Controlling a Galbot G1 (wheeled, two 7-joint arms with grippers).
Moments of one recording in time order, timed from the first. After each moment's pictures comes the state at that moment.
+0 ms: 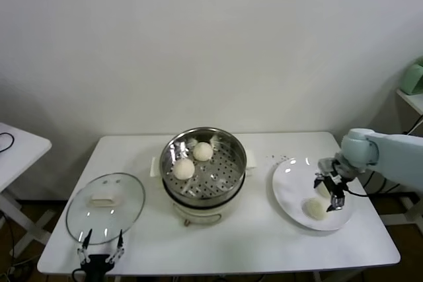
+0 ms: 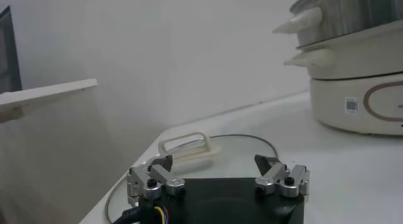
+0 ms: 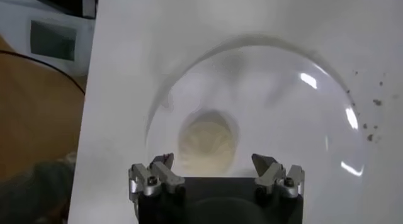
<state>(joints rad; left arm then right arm) 1.63 -1.54 -0.81 -1.60 0.12 -0.42 0.06 0.53 0.60 -1.67 1.39 0.28 -0.19 -0.91</state>
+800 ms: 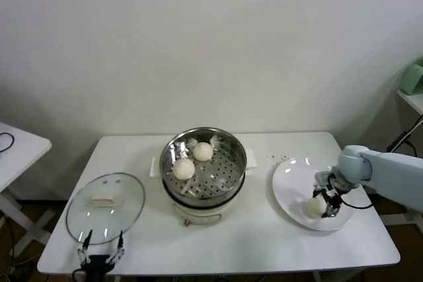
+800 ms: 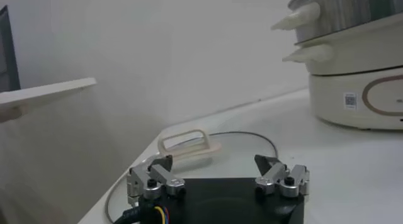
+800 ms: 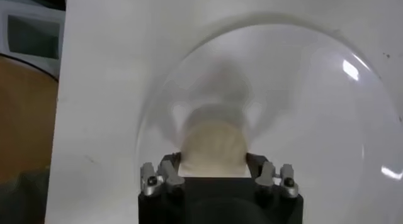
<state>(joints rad) 1.63 -1.54 -0.82 -1.60 0.12 -0.42 0.06 0.37 0.60 -1.52 1.35 0.20 -0.20 -0.88</state>
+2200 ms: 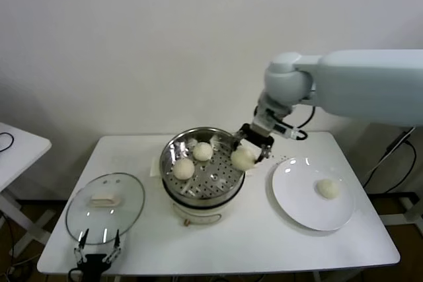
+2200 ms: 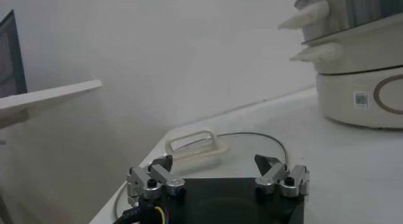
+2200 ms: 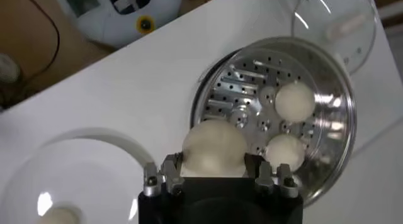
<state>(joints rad) 1.62 -1.53 -0.83 -1.59 0.13 -0.42 0.06 0.97 1.09 -1.64 1.60 0.26 0.23 -0.99</state>
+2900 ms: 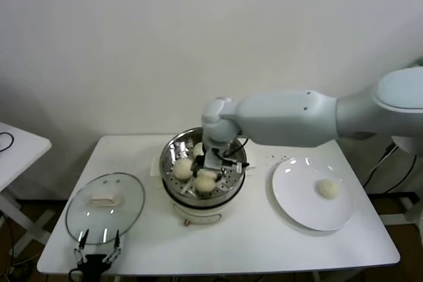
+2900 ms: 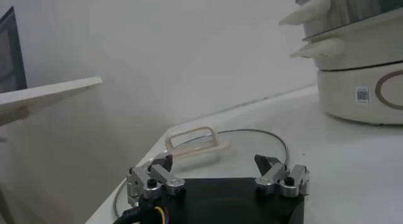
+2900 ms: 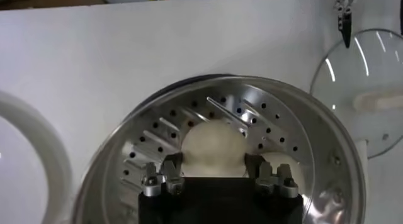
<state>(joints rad) 1.61 -1.53 -0.83 -1.57 0.13 -0.43 0.05 0.68 1.34 -1.56 1.40 0.00 0.29 -0.91</state>
